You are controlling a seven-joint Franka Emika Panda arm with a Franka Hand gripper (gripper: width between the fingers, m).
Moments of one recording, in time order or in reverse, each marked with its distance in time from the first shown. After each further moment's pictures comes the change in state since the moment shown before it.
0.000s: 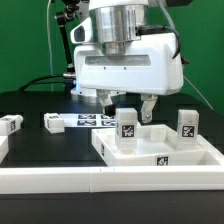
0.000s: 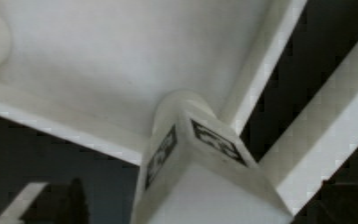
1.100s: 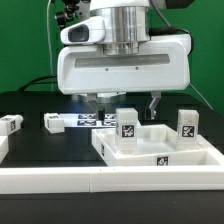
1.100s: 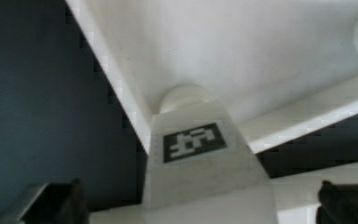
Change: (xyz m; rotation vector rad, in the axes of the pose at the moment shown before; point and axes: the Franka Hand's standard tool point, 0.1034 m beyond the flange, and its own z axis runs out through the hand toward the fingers) arm 0.001 0.002 0.001 -0.045 0.007 -0.687
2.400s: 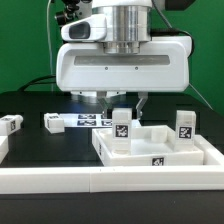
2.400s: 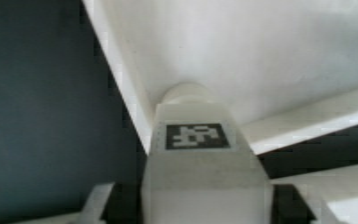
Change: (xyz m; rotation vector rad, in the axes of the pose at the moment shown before) arm 0.001 0.004 -0.001 -0.024 -0.001 0.135
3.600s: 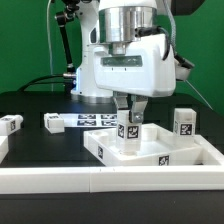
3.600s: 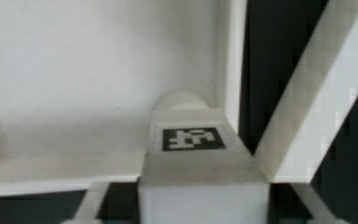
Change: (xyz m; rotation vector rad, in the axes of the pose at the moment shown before) arm -0.001 -0.013 0.003 0.081 0.045 1.083
